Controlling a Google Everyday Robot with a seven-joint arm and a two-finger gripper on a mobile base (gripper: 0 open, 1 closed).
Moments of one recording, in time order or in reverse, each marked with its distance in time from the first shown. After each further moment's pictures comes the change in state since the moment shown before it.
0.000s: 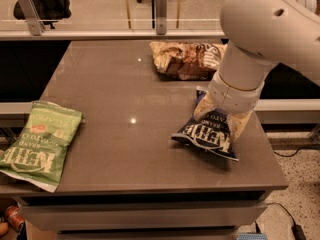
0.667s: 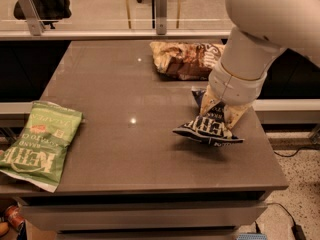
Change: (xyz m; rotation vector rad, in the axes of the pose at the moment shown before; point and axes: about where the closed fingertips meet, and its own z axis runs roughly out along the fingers) arm -0.006 -0.009 -0.021 0.032 -0.038 0.007
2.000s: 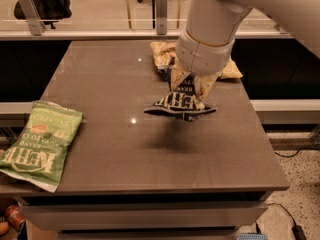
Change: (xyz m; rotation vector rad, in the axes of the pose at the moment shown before) arm -0.022 -0.070 -0.046 0.052 0.049 -0.165
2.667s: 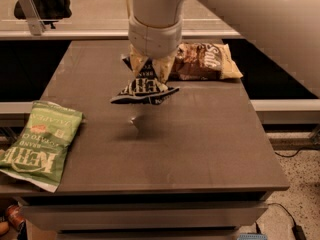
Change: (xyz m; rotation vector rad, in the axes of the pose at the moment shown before) arm -0.011 -0.088 -0.002 -0.009 0.041 -0.188
